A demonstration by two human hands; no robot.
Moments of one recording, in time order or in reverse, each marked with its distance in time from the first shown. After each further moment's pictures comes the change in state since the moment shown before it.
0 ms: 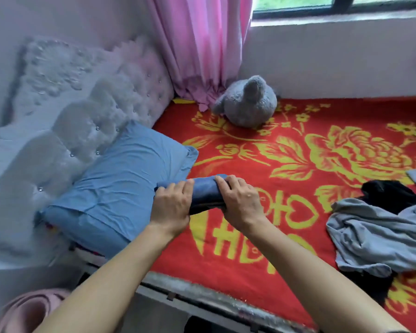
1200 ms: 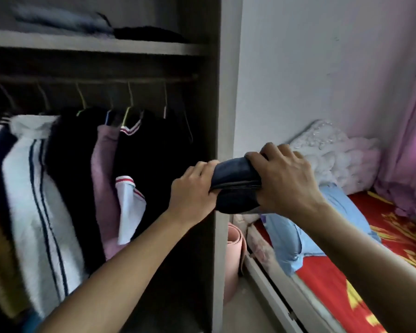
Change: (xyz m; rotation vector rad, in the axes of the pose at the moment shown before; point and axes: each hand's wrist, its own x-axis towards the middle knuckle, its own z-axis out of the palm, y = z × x) left_hand -0.694 -0.118 -0.311 0.111 0.619 -0.819; right_hand -0.392 -0.514 -0.308 -0.022 0.521 -0.915
